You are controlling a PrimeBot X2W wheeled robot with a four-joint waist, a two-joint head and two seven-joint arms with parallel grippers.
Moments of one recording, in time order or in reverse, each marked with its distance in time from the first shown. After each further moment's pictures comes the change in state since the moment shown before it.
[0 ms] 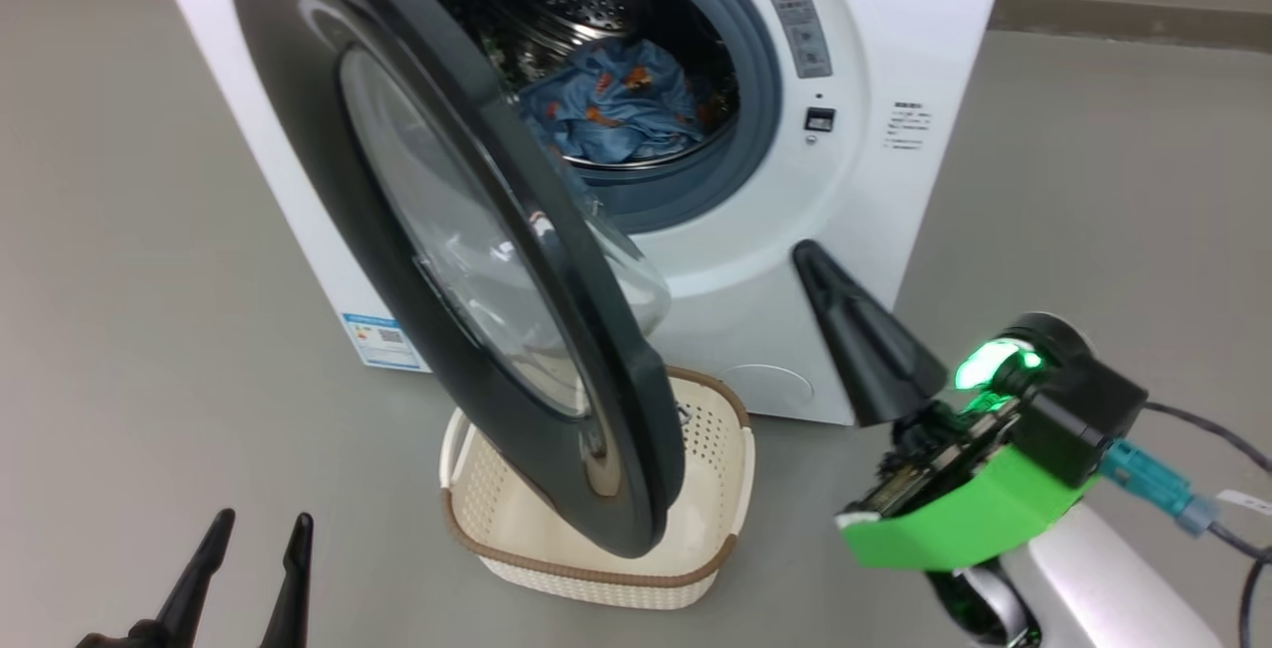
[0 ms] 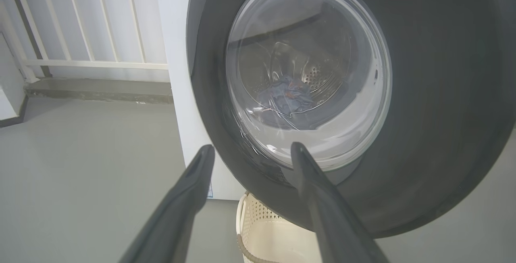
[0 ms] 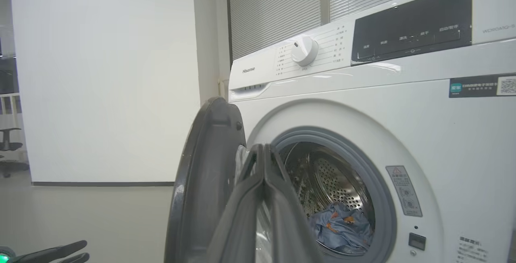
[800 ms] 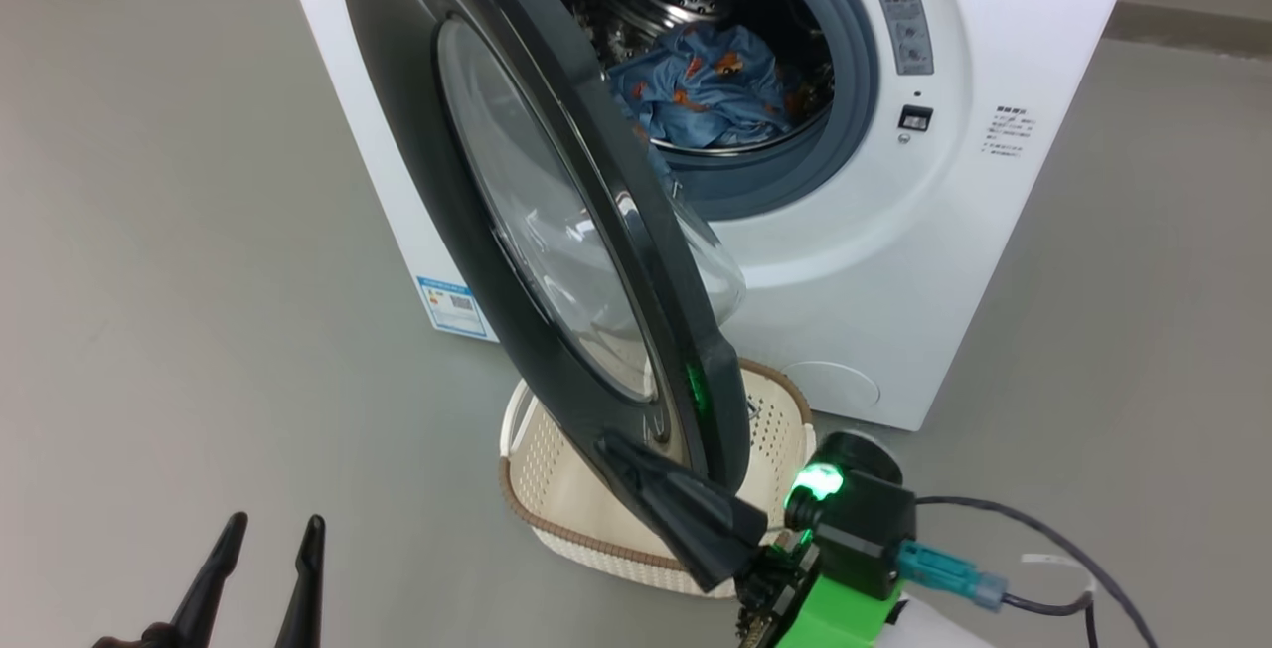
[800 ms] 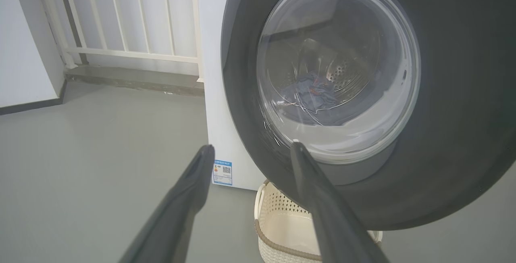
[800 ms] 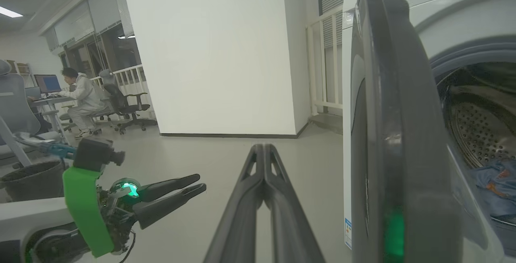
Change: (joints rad) left arm 0.004 -0.026 -0.003 -0.003 0.000 0.000 0.000; right arm -0.022 0.033 0.356 0.078 0.073 0.000 0.000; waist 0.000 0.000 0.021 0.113
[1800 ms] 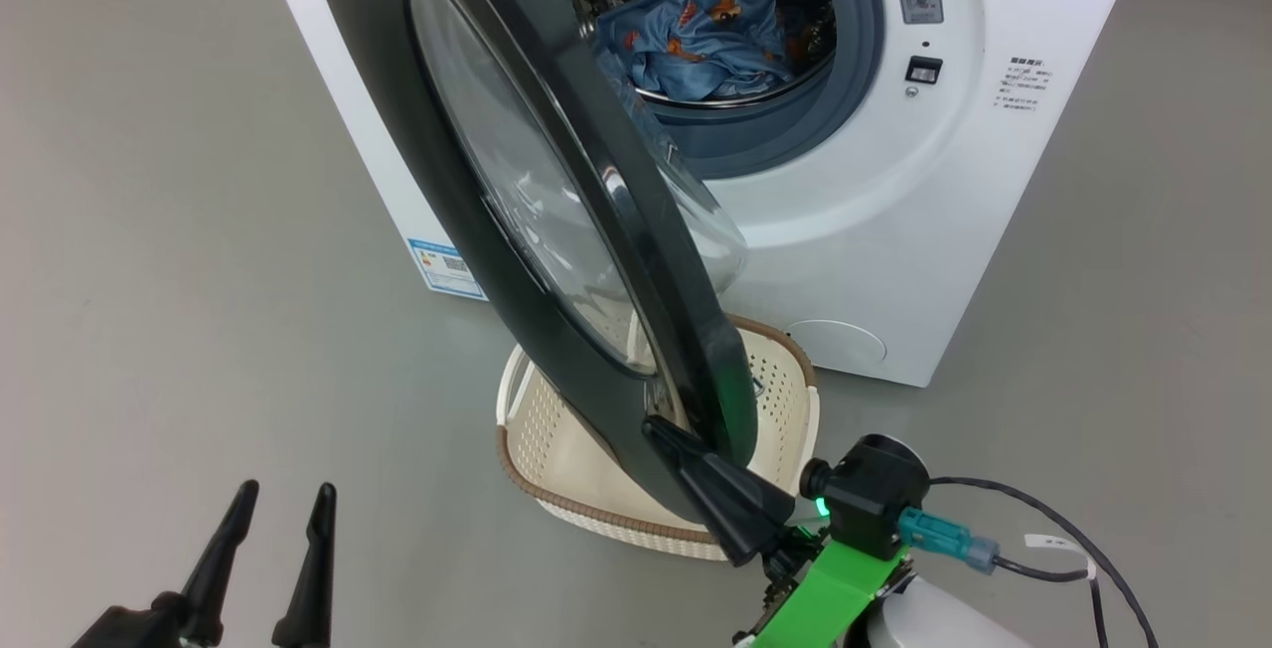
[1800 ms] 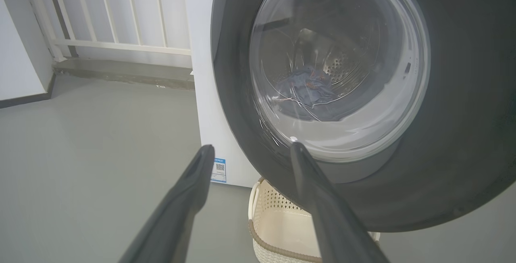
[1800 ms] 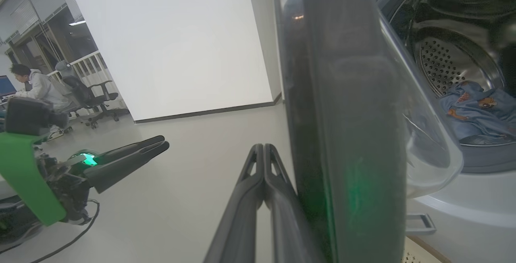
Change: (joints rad) left arm -0.051 -0.013 -0.013 0.007 -0.009 0.000 0.000; right arm -0.004 0.017 -0.050 0.159 0.012 0.000 0.000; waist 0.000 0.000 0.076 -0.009
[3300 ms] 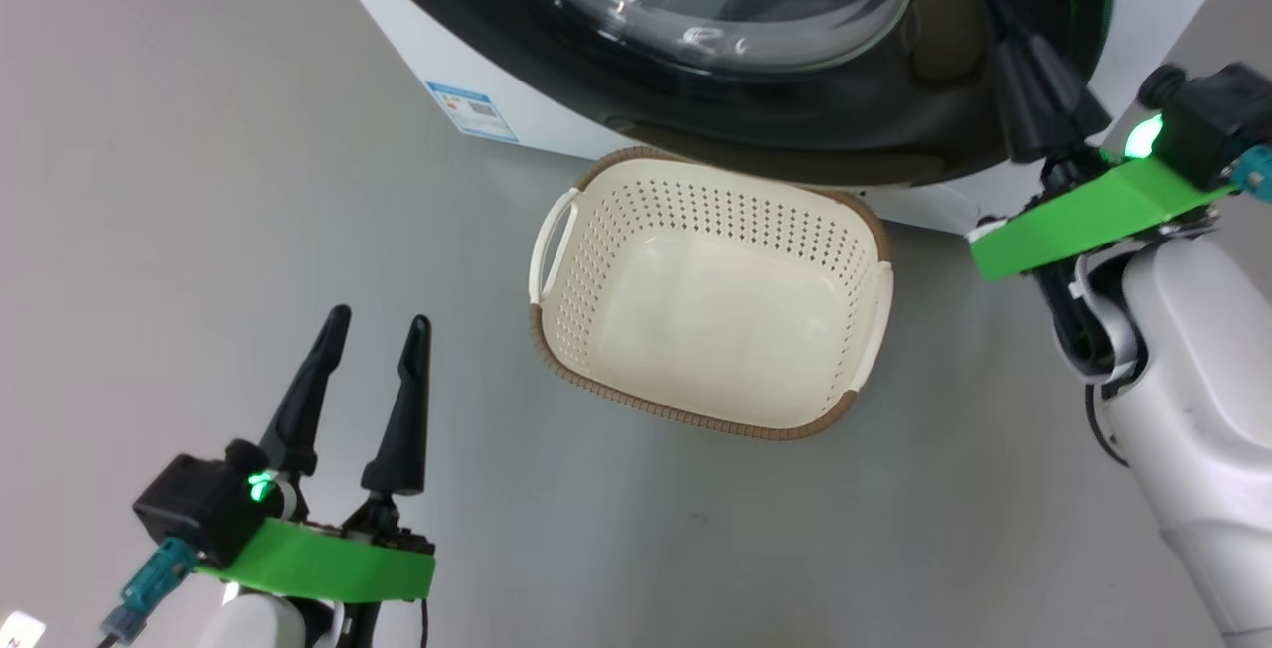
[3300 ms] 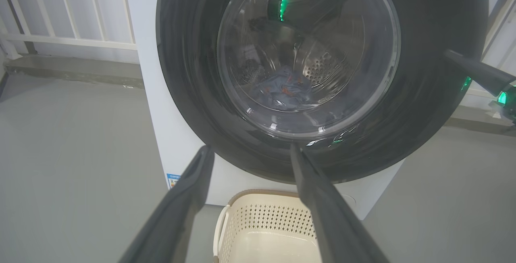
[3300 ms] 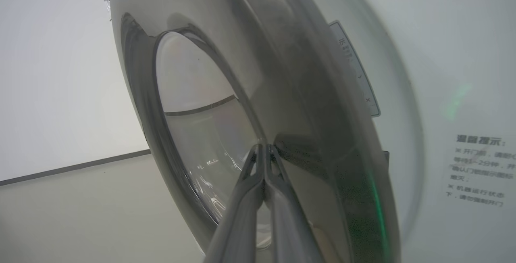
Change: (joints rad) left arm -0.241 -0.084 -0.116 -0.035 -0.034 0.000 0.000; right arm -0.367 -0.114 -0.431 0.178 -0.068 0.005 0.000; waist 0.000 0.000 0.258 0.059
